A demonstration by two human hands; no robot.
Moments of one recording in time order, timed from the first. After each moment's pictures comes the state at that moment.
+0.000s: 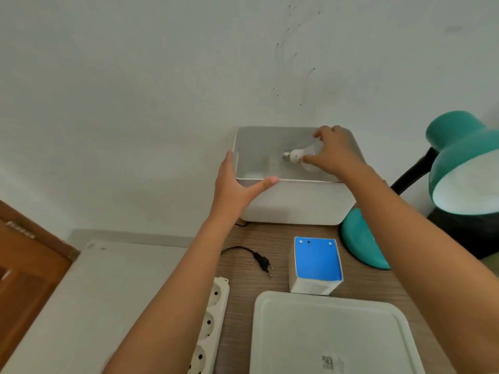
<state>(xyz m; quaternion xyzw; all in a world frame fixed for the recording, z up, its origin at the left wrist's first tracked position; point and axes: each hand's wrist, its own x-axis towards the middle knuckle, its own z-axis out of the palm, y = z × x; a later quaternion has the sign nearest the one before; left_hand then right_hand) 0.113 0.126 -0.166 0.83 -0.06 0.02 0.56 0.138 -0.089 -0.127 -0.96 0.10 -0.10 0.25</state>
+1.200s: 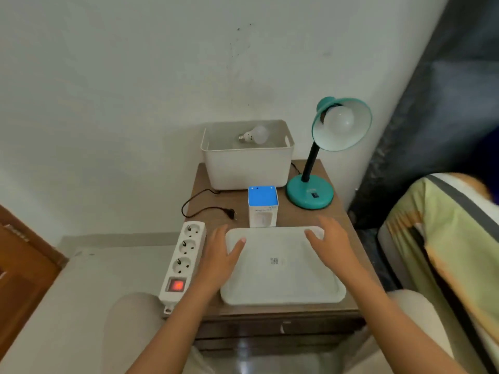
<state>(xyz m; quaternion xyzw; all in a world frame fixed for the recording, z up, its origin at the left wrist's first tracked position) -0.121 0.152 -0.224 0.90 -0.11 -0.05 0.41 -0.184 -0.070 -0.191 -0.91 0.22 -0.07 0.34</state>
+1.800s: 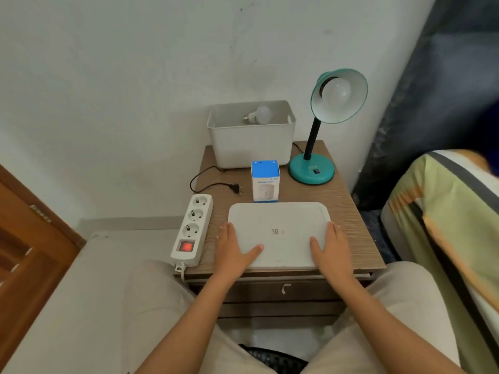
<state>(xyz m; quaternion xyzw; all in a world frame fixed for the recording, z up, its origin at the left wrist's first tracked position) -0.177 0.151 -0.264 0.93 -0.06 -0.11 0.33 -0.246 -0.053 -0.271 -0.91 0.28 -0.08 0.29</state>
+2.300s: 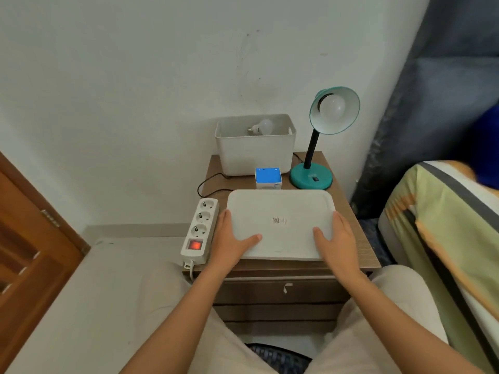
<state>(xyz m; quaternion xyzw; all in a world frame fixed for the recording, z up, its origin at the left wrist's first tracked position) -0.186 0.167 -0.216 0.87 -0.08 -0.05 0.48 -0.266 -0.041 -0.221 -0.88 0.24 -0.19 0.35</state>
